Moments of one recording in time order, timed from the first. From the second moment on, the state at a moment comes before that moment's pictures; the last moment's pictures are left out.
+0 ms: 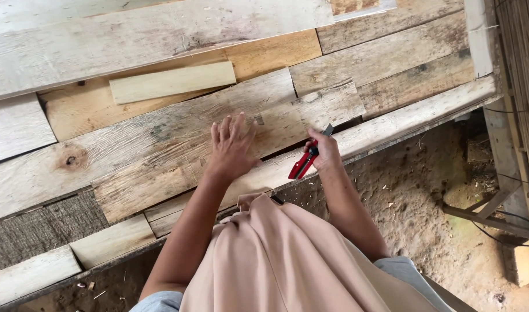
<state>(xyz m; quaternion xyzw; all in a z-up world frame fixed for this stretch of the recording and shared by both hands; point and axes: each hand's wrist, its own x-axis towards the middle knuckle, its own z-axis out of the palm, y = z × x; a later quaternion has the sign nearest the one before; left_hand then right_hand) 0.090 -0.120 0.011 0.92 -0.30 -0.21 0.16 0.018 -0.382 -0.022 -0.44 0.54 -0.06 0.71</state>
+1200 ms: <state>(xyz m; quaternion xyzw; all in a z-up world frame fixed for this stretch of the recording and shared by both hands) 0.086 -0.149 -0.069 0.91 -0.27 -0.02 0.32 -0.026 -0.453 -0.042 -0.81 0.42 -0.03 0.40</state>
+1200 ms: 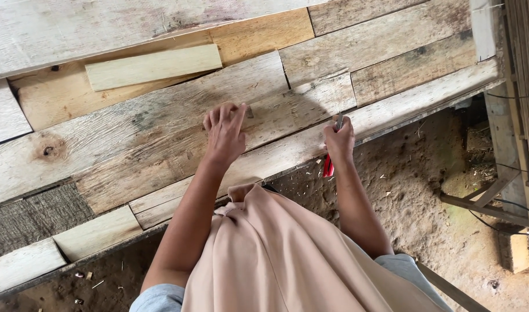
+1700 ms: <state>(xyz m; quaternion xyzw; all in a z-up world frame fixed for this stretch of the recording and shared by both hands) 0.115 -0.152 -0.077 0.89 -0.22 -0.15 0.37 -0.026 -0.469 -0.063 -0.81 0.45 0.00 0.39</state>
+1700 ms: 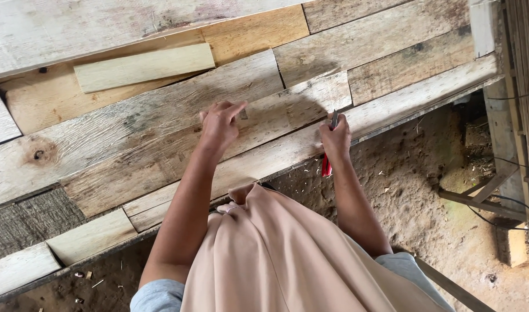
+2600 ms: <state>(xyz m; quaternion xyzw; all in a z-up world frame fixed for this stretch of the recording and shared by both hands) 0.103 -0.164 -0.057 0.91 -0.28 0.01 0.31 -0.018 -0.475 -0.060 -0.84 0.44 0.04 0.32</state>
